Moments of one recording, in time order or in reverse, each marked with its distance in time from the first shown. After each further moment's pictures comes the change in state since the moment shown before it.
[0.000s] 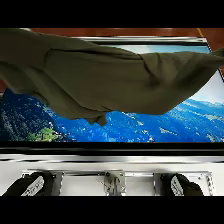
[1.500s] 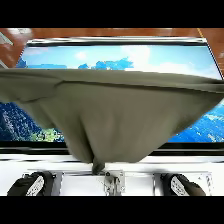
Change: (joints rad) left arm 0.006 0.161 -0.369 0.225 -0.107 0.025; right arm 0.019 -0.233 0.274 -0.390 0.476 -0.053
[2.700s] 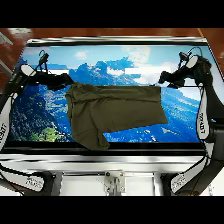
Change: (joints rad) left arm -0.143 -0.863 -0.119 -0.216 0.437 -0.008; right arm 0.232 -0.824 -0.012 0.011 -0.581 0.150
